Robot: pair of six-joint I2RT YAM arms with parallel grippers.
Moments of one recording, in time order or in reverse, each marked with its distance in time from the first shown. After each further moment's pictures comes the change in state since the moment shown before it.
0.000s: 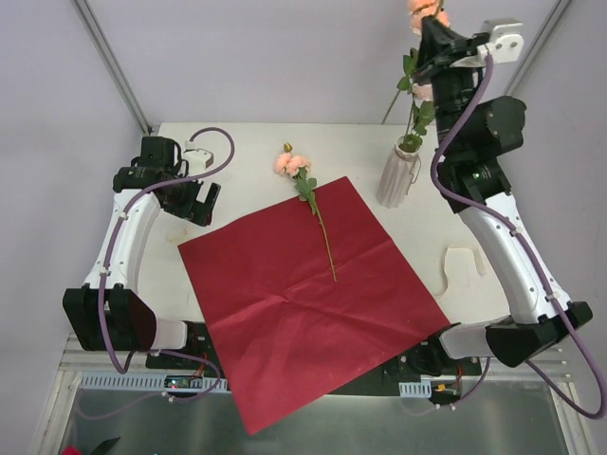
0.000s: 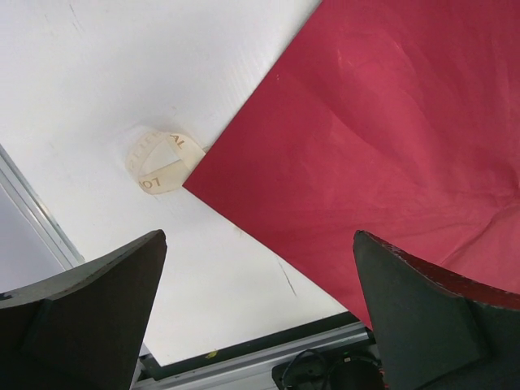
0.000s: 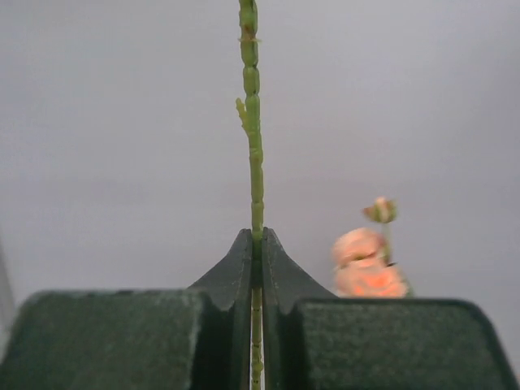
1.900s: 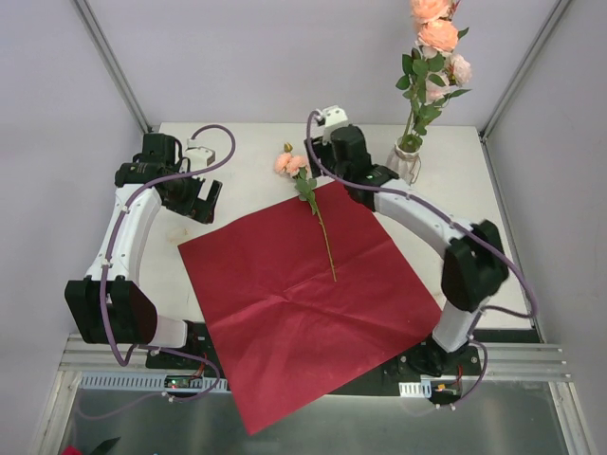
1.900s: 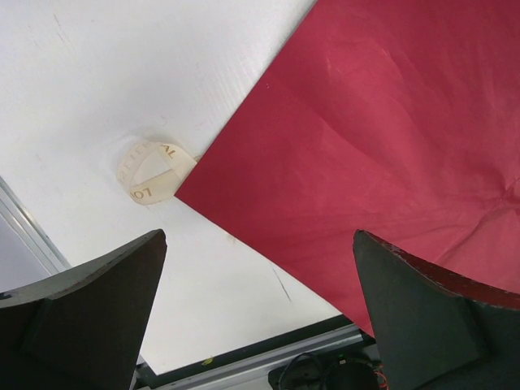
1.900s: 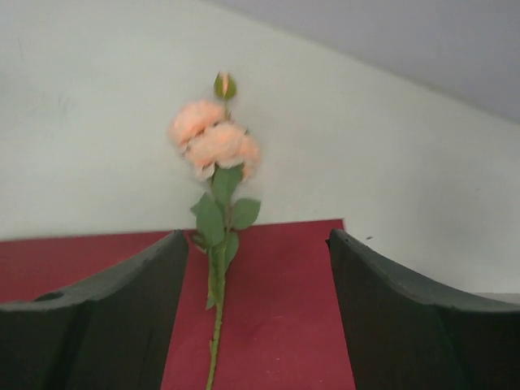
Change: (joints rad) left arm 0.003 0.040 0.028 0.000 0.035 -0.004; right arm 0.142 0.307 -0.264 -0.303 0.113 0.060
